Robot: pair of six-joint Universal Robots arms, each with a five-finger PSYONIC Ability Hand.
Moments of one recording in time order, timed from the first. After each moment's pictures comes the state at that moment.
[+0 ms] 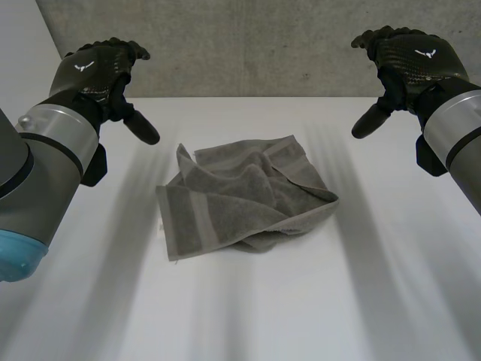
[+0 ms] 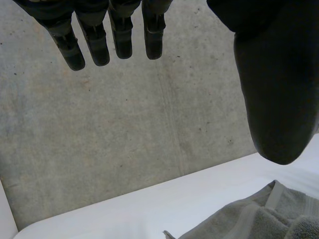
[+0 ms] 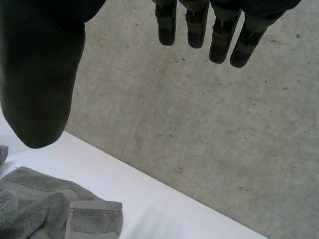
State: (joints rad) left arm 4.24 -1.73 -1.37 3.13 -1.72 3.07; right arm 1.95 -1.44 1.36 0.05 1.53 3.08; left_hand 0.26 0.23 0.22 0.23 0.05; right_hand 0.23 0.25 0.18 0.18 0.06
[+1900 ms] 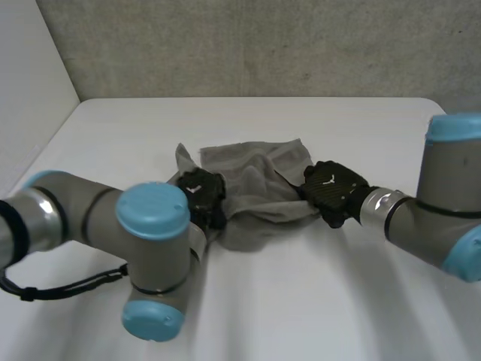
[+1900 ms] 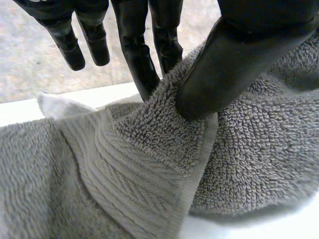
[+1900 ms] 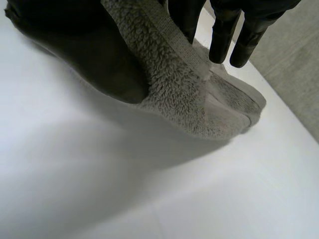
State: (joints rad) left arm 4.00 -2.22 -1.42 3.40 -1.85 2.94; right arm 1.91 -1.03 1.37 0.18 1.15 2.44; left_hand 1.19 1.23 0.22 0.23 1.05; right_hand 1.31 1.29 0.18 0.18 1.15
